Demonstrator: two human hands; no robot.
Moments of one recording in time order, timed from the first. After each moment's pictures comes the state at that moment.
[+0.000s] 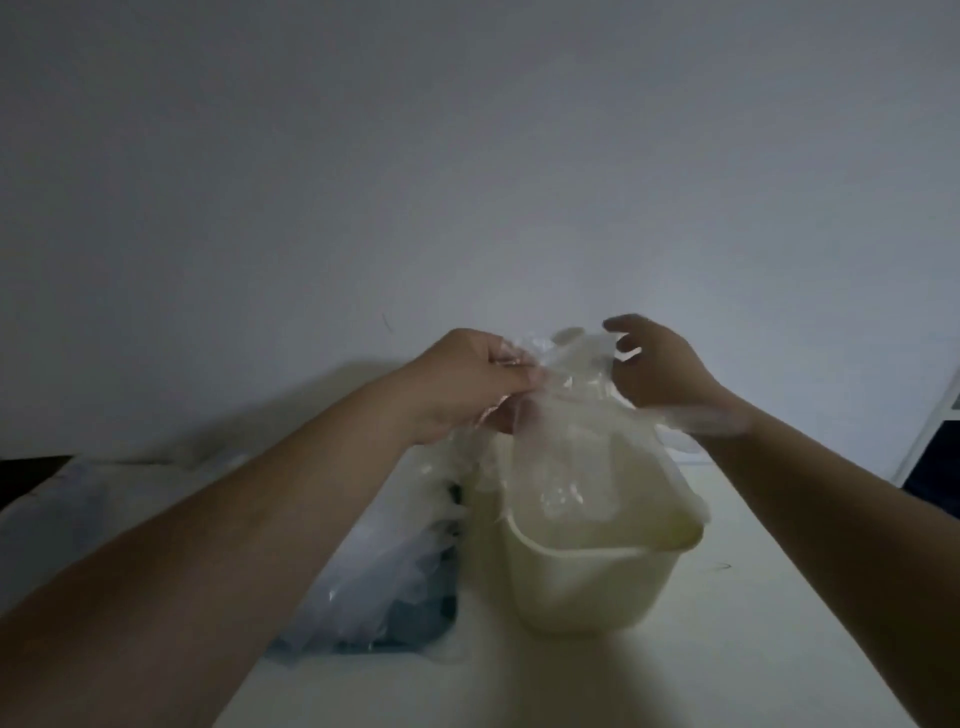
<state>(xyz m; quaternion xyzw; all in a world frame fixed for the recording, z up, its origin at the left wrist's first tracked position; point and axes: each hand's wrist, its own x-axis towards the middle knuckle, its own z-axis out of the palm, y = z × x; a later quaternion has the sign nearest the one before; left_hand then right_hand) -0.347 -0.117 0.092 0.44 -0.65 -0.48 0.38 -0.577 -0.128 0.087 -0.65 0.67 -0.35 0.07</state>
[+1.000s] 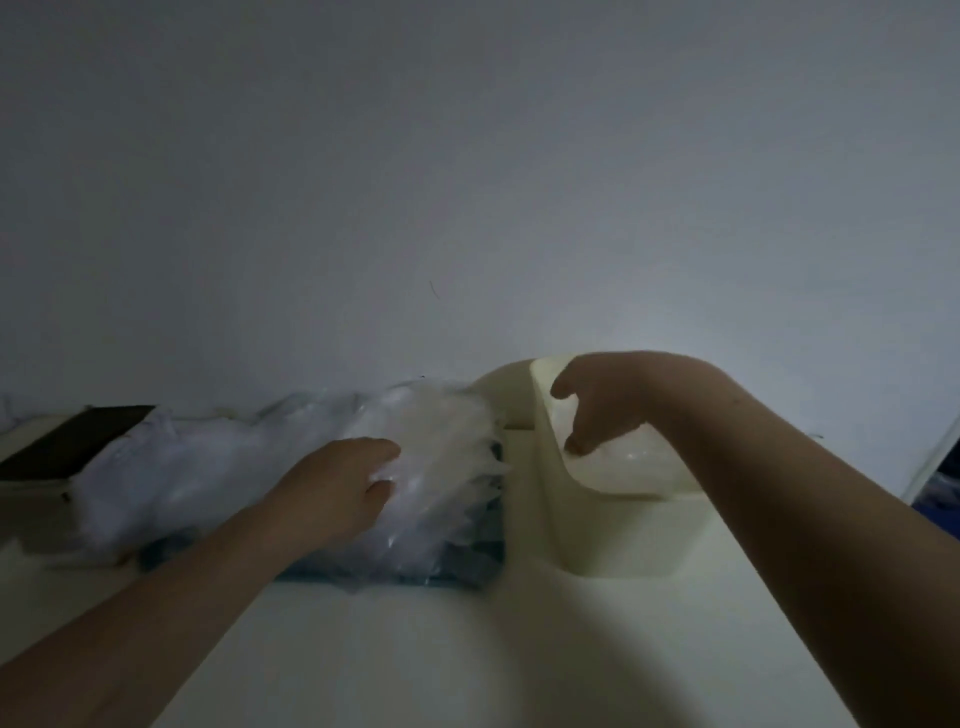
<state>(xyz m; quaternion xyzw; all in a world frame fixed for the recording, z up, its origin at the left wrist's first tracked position) -0.180 -0.061 -0.027 0.62 -0.77 -0.08 0.13 -0.466 -0.060 0.108 -0.77 0.63 0.11 0.06</state>
